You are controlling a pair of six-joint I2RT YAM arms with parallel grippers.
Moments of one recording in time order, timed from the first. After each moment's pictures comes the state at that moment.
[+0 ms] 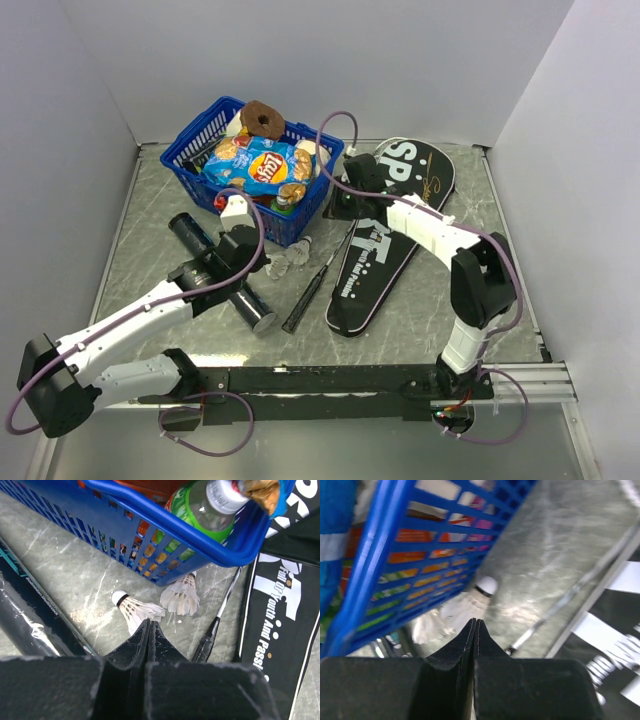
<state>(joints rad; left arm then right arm) -0.80 1.05 0.83 -0.32 -0.59 -0.63 0.53 1.75 1.39 -0.40 -0.12 0.60</state>
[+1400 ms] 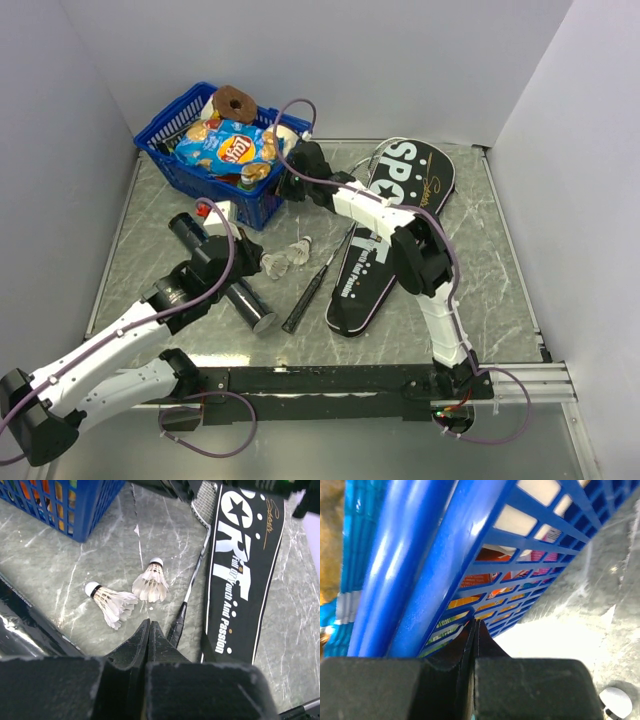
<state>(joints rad) -0.77 0.85 0.75 -0.30 -0.42 -0.65 0.66 2.20 1.87 -0.21 -0.09 0.84</state>
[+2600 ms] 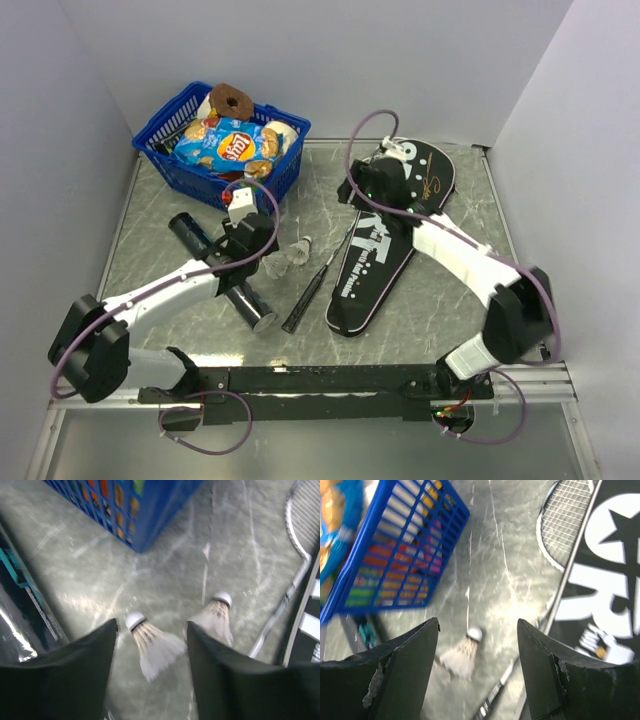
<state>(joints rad) -0.69 1.29 0.82 -0.16 -0.60 -0.65 0.52 1.52 1.23 -0.19 0.20 0.62</state>
